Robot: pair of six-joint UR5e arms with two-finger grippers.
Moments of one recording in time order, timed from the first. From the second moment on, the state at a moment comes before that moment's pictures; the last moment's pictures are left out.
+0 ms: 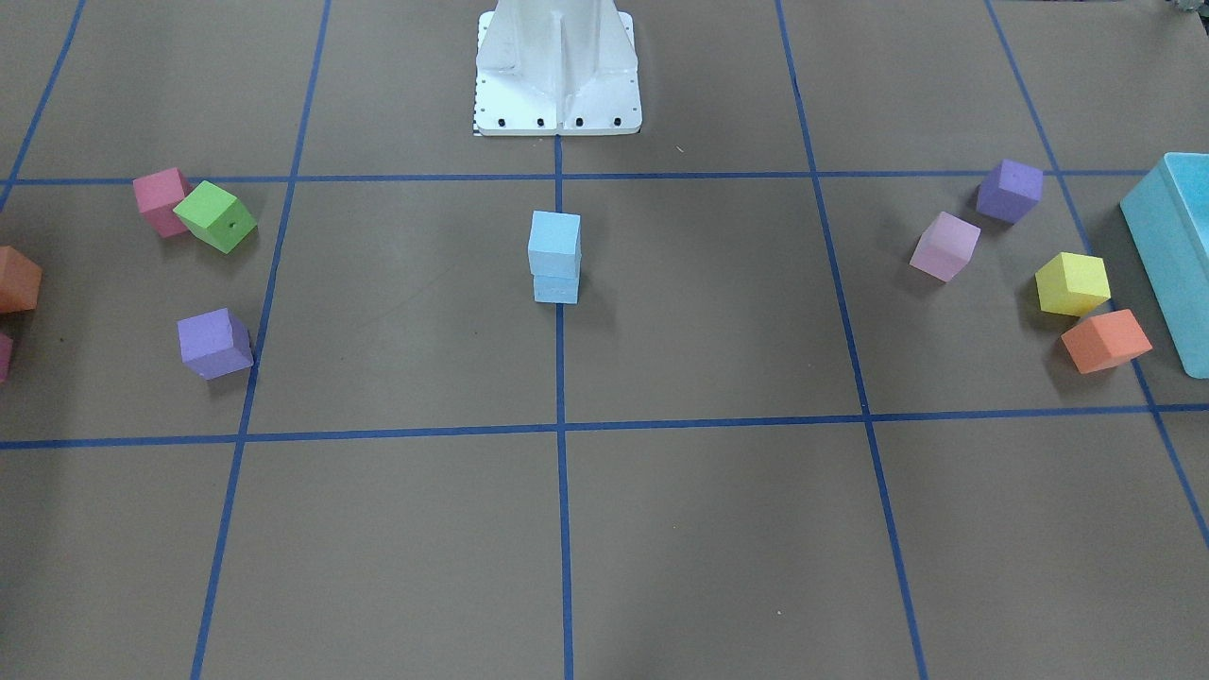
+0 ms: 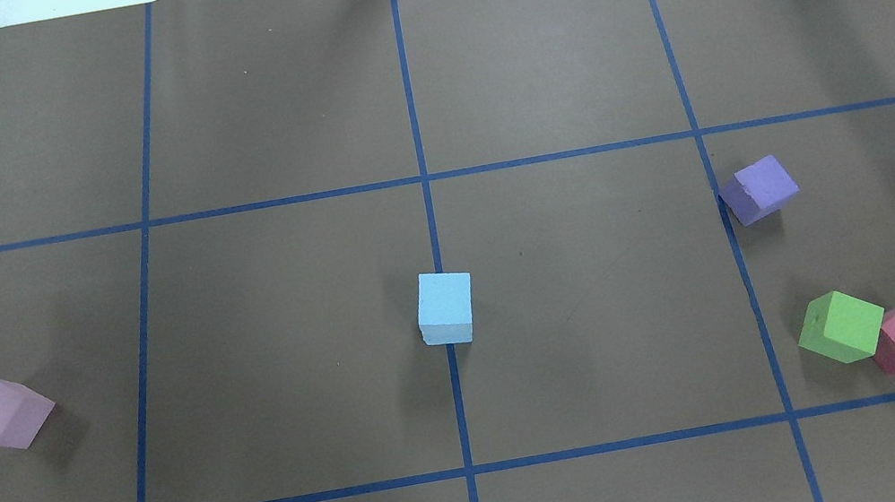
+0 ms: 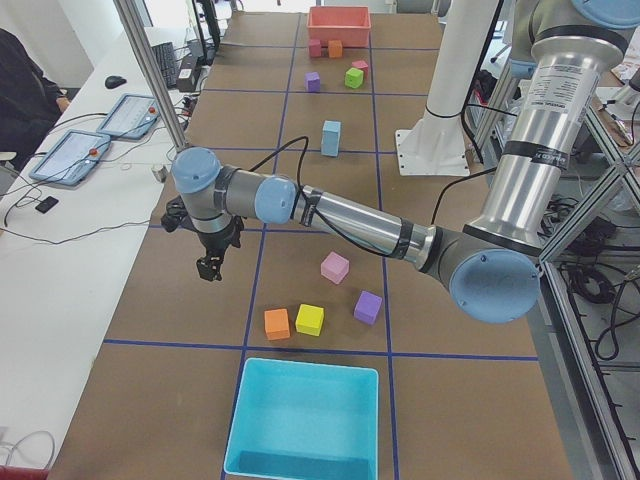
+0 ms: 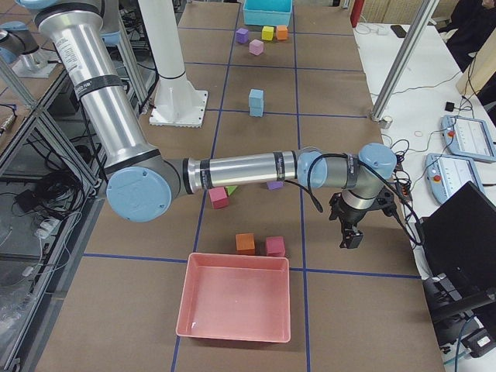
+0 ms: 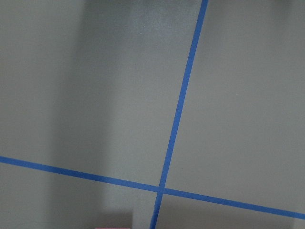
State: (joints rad) left arm -1.52 -1.85 -1.54 -1.49 -2.39 0.16; right arm 1.53 -1.17 1.33 -1.71 2.26 -0.17
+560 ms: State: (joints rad) left arm -1.53 -1.84 -1.37 -1.66 -2.39 0.20; right arm 1.53 -1.18 1.35 -1.70 2.26 -0.17
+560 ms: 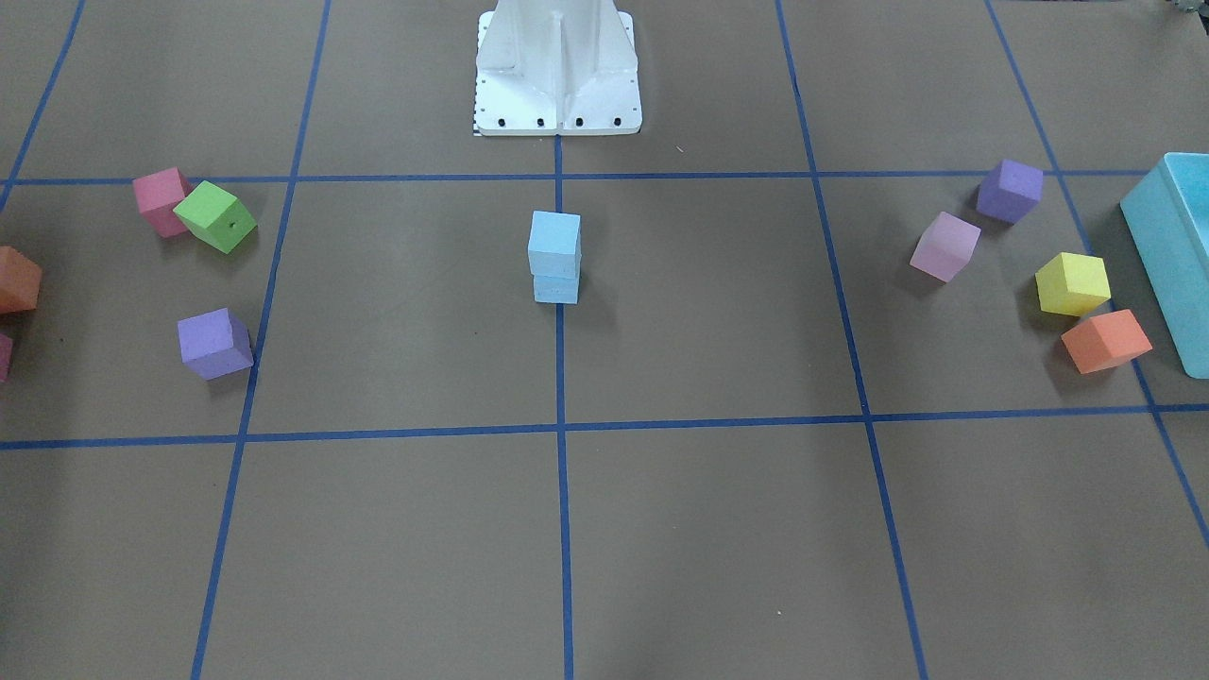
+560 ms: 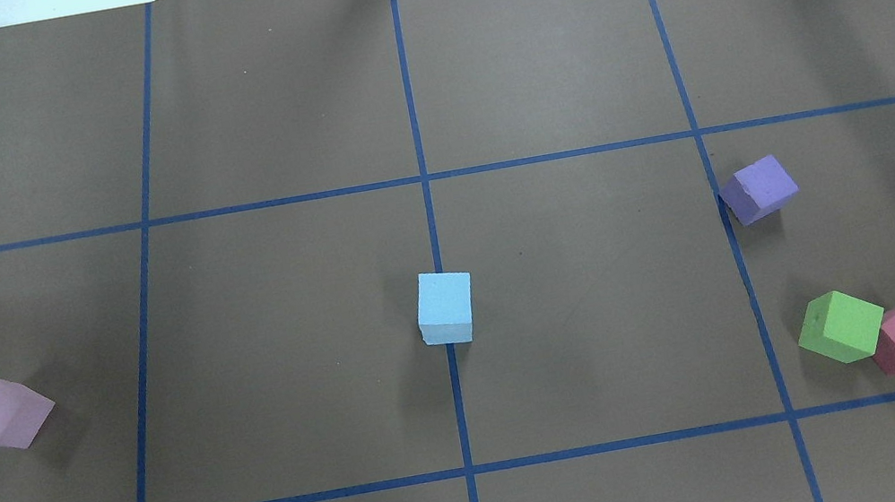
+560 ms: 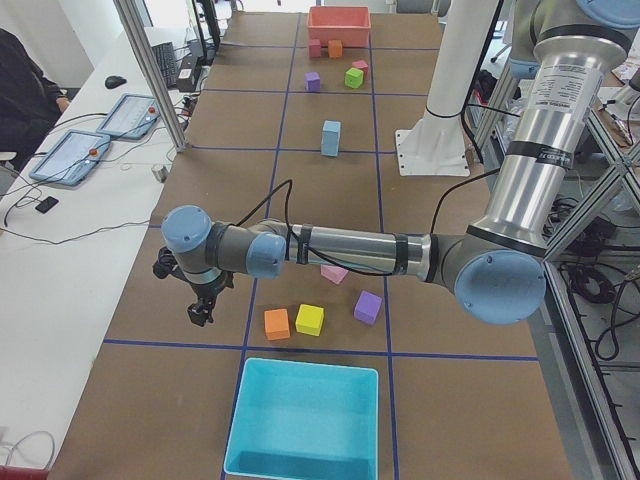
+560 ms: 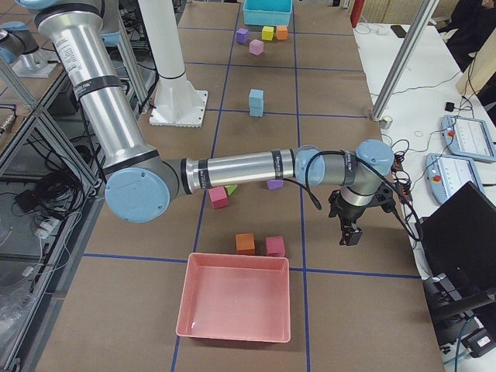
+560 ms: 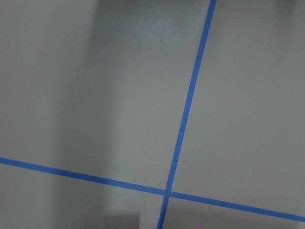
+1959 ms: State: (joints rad) left arm -1.53 -1.85 -1.35 -1.67 -2.39 0.20; right arm 1.49 -1.30 1.37 -1.47 2.26 -0.13
